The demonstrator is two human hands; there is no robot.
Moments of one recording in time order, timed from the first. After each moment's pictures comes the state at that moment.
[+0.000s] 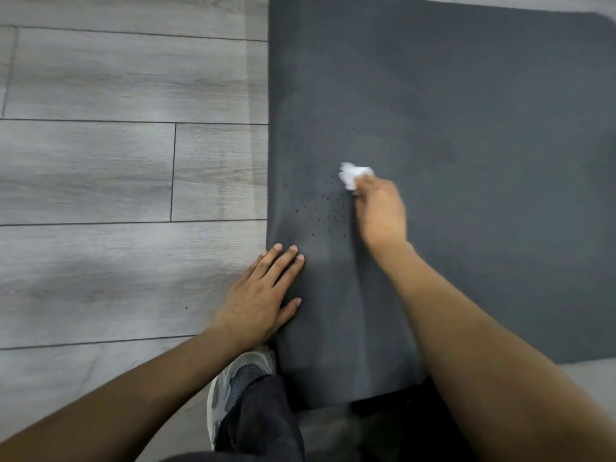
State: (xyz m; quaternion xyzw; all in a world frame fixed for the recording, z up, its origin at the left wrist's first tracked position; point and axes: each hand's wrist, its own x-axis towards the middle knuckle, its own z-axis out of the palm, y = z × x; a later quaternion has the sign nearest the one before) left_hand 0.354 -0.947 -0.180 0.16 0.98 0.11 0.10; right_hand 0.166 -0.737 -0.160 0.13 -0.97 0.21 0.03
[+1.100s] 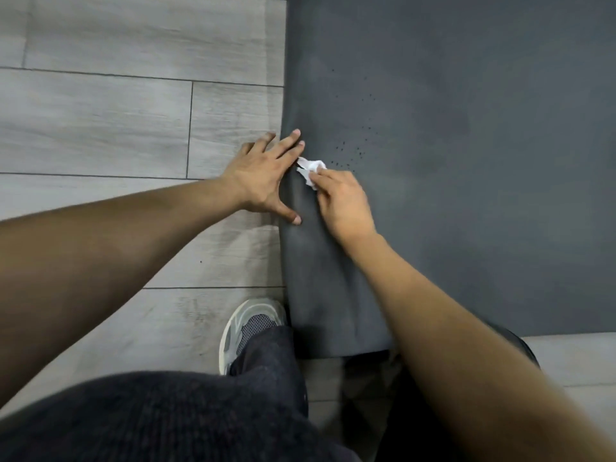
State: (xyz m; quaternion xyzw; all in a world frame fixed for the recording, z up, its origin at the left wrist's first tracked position) left_hand 0.229 -0.991 -0.129 0.12 0.96 0.07 0.25; right_hand 0.241 -0.795 -0.151 0.22 -0.94 0.26 0.00
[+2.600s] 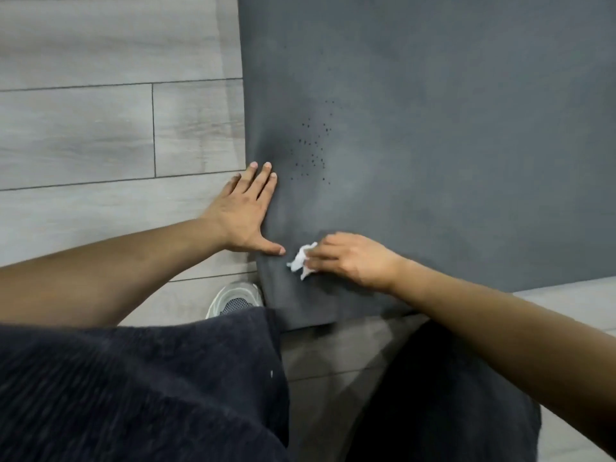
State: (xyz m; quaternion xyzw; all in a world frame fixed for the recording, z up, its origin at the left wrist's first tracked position) left_hand 0.300 -0.942 -0.135 0.16 0.94 -0.02 0.29; right_hand 0.312 -0.674 -0.164 0.62 -0.77 0.14 -0.07
